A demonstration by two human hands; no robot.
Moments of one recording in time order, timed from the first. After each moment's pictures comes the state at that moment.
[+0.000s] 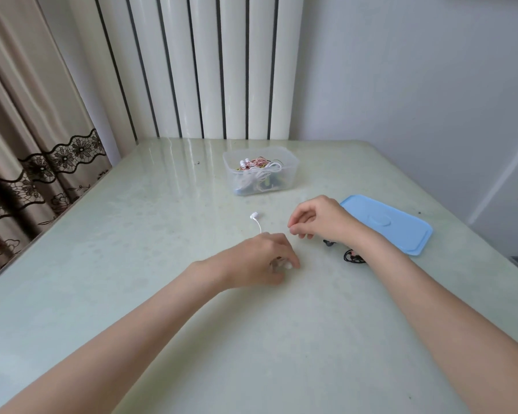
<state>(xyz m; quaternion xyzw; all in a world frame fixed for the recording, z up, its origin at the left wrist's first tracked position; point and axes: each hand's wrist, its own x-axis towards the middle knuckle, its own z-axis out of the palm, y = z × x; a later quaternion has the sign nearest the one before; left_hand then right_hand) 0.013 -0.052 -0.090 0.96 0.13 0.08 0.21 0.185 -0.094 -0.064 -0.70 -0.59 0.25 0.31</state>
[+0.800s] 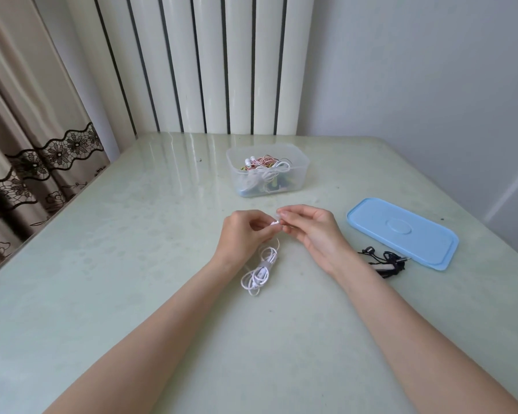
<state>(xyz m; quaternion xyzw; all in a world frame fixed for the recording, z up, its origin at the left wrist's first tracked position) 0.034 -0.014 -0.105 0.75 0.35 0.36 0.43 0.160 -0.078 -0.094 -0.49 -0.34 0.44 0.67</state>
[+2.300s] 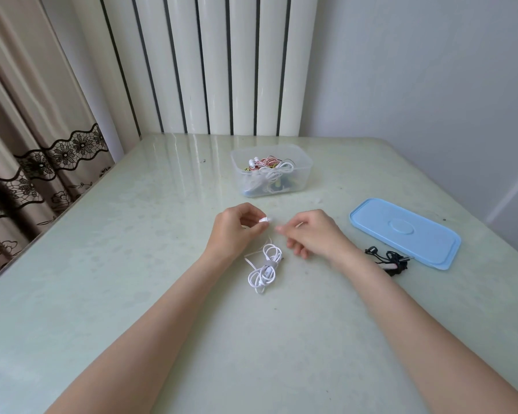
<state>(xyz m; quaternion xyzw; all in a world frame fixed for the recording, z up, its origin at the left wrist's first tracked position) 0.019 0.008 -0.118 0.75 0.36 0.38 0.40 0.150 -0.078 -0.087 -0.73 -0.45 0.32 0.39</state>
